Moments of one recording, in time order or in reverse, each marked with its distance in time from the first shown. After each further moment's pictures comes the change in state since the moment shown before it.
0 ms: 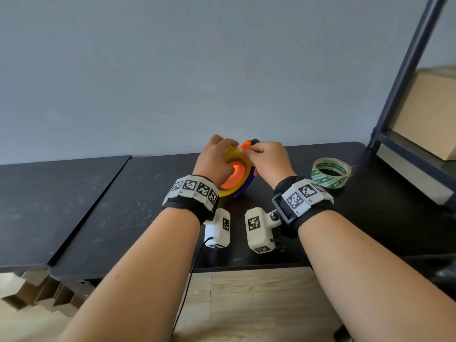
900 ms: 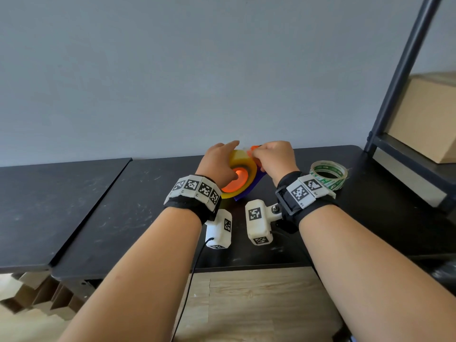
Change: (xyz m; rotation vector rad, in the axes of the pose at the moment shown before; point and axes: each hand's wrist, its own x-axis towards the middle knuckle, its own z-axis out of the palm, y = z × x) left_hand -0.001 0.009 -0.004 0.126 -0.128 -0.018; right_hand 0.007 -0.001 -0.004 0.195 0.107 0.213
